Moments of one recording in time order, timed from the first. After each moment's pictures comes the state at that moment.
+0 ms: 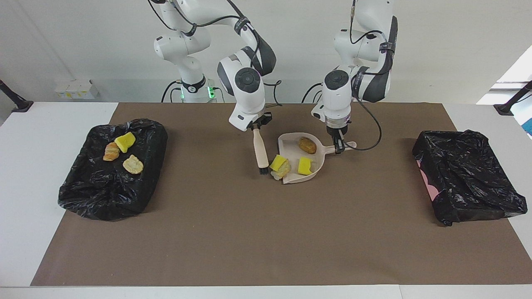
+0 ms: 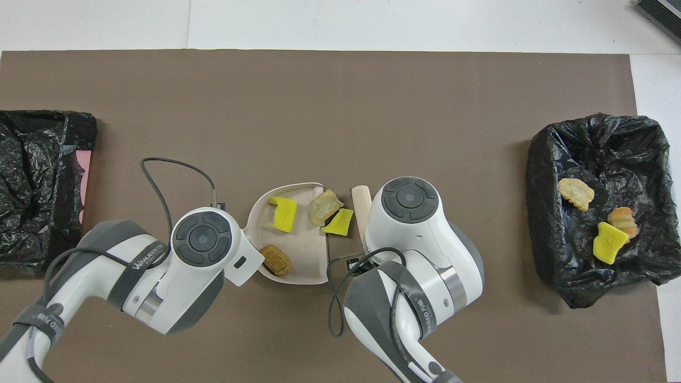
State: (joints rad) left arm -0.50 0.00 0.02 -2.28 0.28 2.21 0.93; right arm 0.49 0.17 0.08 -1.98 0.16 1.87 0.34
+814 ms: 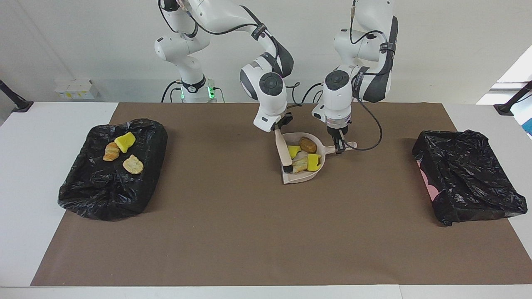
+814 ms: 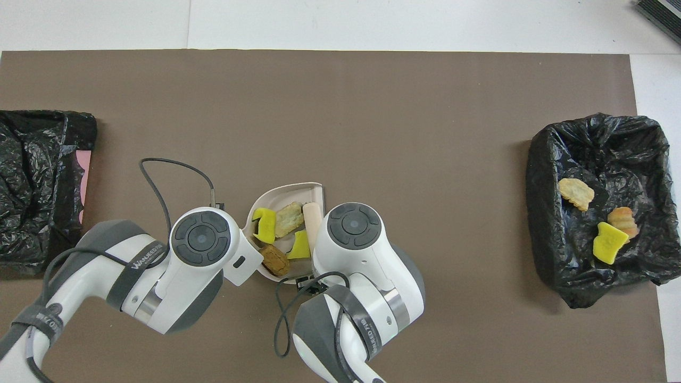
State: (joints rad) left arm -0.50 0.00 0.02 -2.28 0.28 2.21 0.92; right arm 0.63 0.25 0.10 -1.92 0.33 1.99 0.37
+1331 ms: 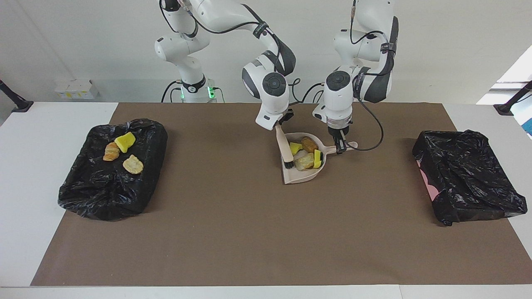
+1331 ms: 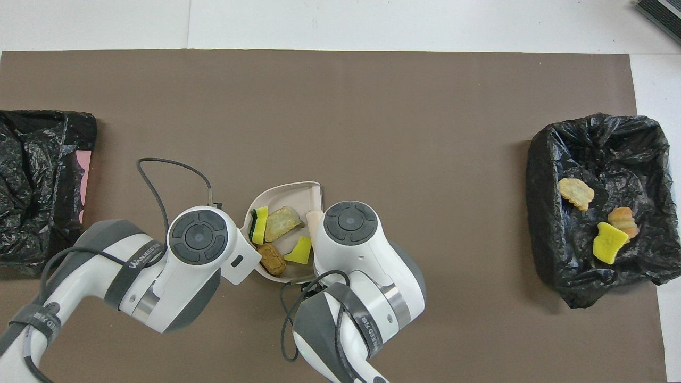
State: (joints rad) left arm -0.49 0.00 0.02 -2.28 0.28 2.21 0.92; right arm 0.61 0.25 0.09 -1.92 0.29 1.90 0.37
